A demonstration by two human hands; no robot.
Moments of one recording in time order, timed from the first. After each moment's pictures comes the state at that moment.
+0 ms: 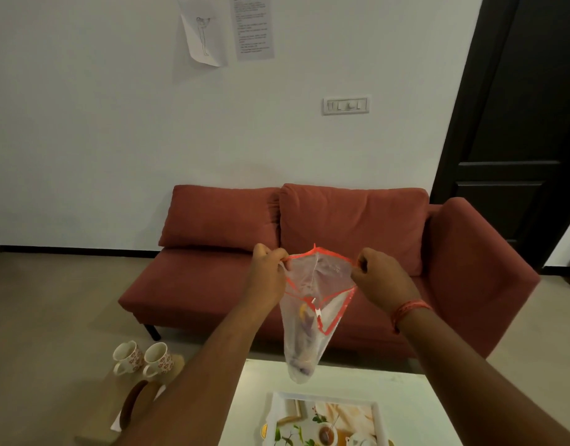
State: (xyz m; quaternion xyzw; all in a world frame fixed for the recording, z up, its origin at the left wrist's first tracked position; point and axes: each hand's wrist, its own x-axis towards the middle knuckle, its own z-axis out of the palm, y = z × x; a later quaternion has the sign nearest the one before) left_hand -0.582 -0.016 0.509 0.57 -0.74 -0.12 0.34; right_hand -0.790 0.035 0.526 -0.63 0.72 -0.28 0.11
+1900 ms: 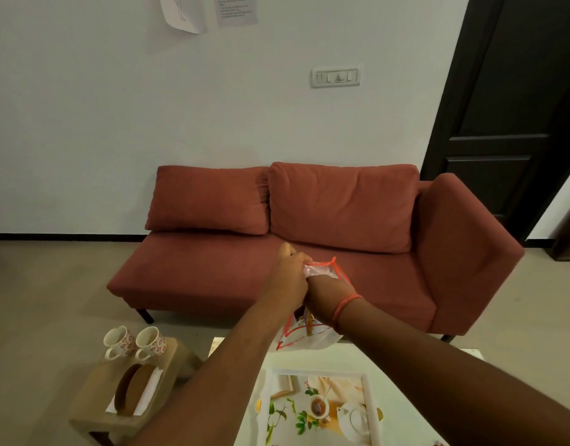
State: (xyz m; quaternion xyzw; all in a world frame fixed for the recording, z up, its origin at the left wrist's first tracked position) left_hand -0.625 0.001 0.475 0.53 -0.78 -0.21 0.27; right_hand -0.717 0.018 0.460 -0.79 0.60 0.10 -0.03
